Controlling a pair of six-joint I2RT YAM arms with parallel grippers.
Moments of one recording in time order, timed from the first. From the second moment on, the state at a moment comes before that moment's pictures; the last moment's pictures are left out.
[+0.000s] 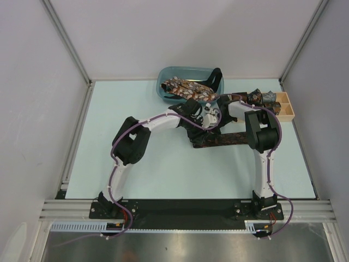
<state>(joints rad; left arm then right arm) -0.73 2.22 1.71 -0.56 0.55 0.56 0.26 2.23 1.54 -0.78 -0.80 0.13</state>
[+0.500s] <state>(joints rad) -0.75 2.23 1.72 -0.56 0.48 0.56 0.24 2.23 1.51 -0.75 -0.86 0.14</state>
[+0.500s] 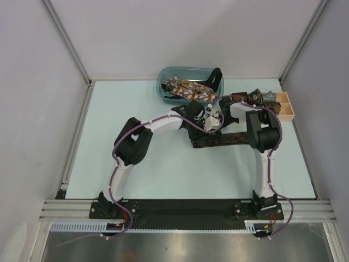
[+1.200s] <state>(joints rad) -0.76 2.24 1.73 -0.63 0.47 0.68 0.12 2.21 1.52 -0.90 -1.00 0.02</state>
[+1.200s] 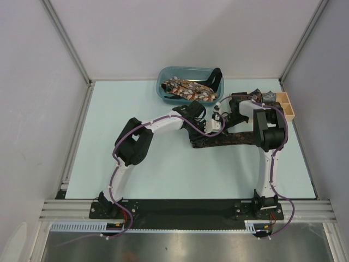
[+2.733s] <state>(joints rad) -0.68 2.13 1.58 -0.56 0.60 0.56 0.17 2.20 1.49 -0.75 -0.88 0.10</state>
